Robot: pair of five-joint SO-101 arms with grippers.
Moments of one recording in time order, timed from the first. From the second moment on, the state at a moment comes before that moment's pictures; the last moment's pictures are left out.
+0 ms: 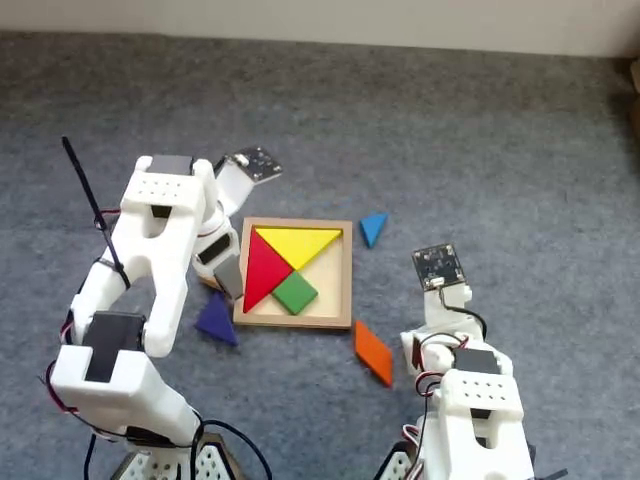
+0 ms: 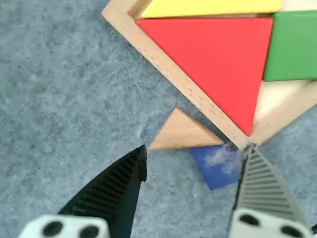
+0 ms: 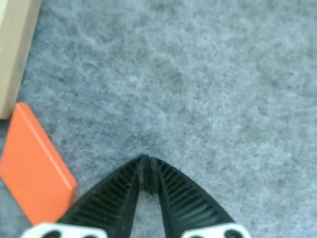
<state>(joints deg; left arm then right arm) -2.3 8.8 14.0 78.2 -36.6 -1.8 -52.9 86.6 39.4 21.1</state>
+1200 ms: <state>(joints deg) -2.2 7.1 26.9 62.5 -38.7 -1.8 -52.9 86.6 39.4 21.1</state>
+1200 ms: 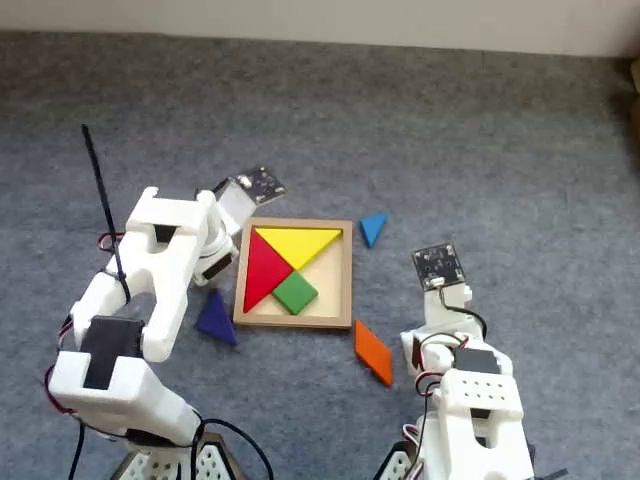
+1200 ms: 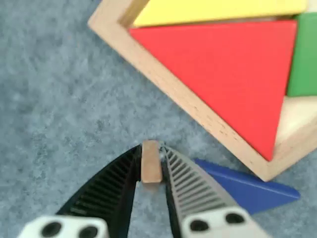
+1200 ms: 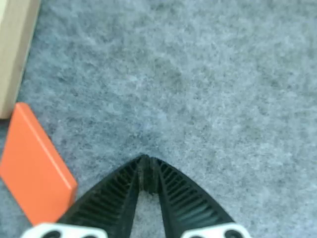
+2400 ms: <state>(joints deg) 22.1 -10.5 36.4 63.3 27.1 -1.4 -52.9 86.6 39.4 21.1</state>
